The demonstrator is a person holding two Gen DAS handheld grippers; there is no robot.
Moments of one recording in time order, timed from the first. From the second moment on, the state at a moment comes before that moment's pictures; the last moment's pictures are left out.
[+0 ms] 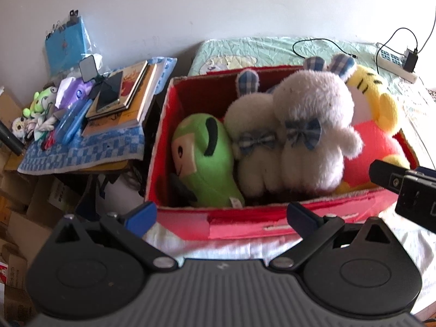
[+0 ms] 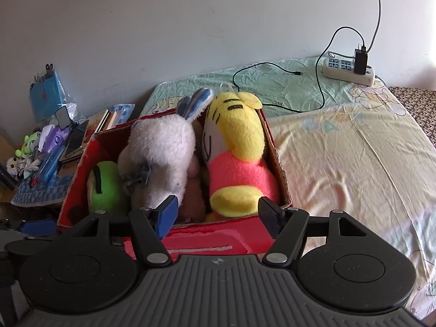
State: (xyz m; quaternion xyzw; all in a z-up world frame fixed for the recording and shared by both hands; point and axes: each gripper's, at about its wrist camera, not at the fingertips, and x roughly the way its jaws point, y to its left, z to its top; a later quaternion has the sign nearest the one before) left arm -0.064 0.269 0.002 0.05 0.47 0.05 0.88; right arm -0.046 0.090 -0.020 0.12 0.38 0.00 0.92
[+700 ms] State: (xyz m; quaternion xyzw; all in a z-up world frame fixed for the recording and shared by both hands) left arm -0.063 0.264 -0.001 0.05 0.48 0.03 0.88; right arm -0.053 0.090 -0.017 0.14 0.38 -0.02 0.91
